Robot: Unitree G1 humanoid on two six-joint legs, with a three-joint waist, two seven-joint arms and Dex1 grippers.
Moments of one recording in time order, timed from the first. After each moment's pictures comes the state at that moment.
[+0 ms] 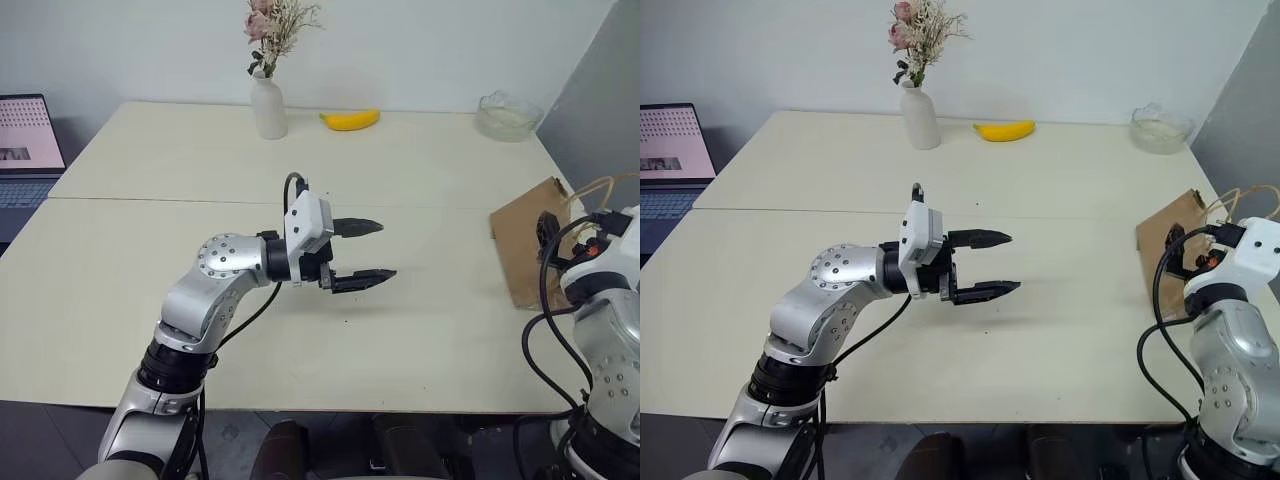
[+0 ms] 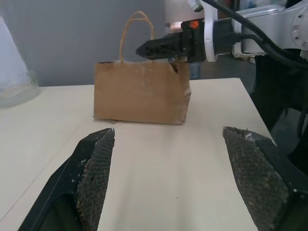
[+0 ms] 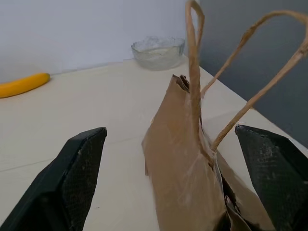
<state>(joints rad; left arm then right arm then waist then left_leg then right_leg) -0.55 0.45 -0.17 -0.27 -0.44 0.43 -0.99 -0.24 -0.27 -0.55 -0.63 0.44 0.92 -0.16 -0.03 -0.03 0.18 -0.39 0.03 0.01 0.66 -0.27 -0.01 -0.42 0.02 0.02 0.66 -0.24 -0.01</state>
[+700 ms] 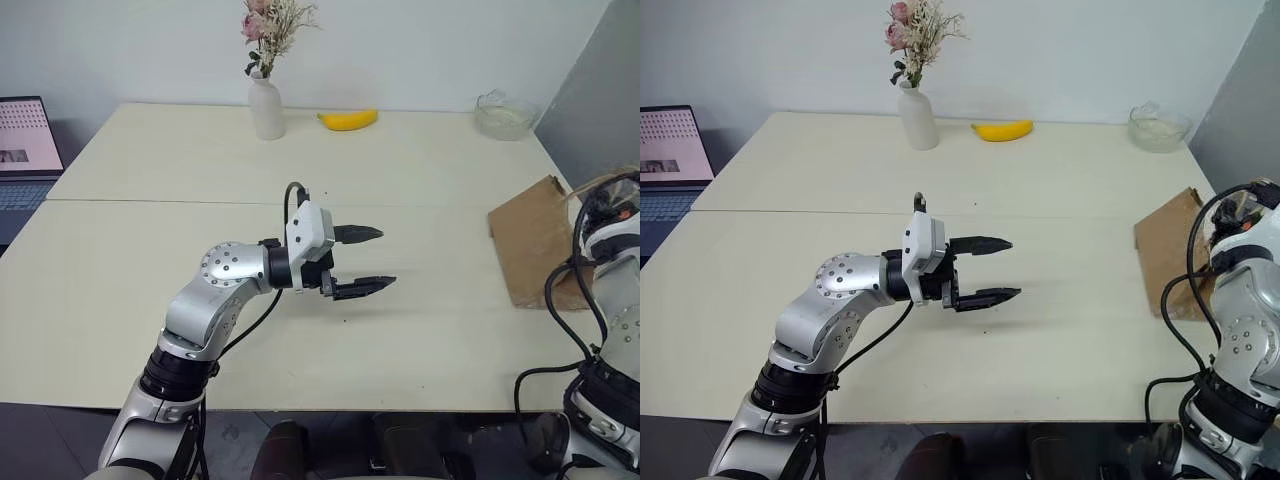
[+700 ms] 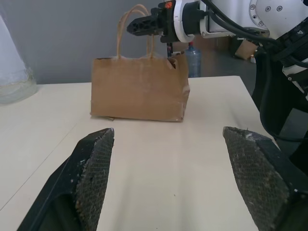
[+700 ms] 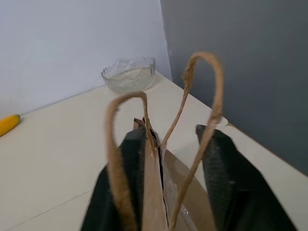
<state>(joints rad) -0.51 0.44 -0.19 -0.27 -0.44 0.41 -0.97 -0.45 -0.38 -0.61 -0.42 0.44 0.90 -0.17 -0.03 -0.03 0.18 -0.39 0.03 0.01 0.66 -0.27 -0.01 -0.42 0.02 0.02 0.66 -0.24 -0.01</state>
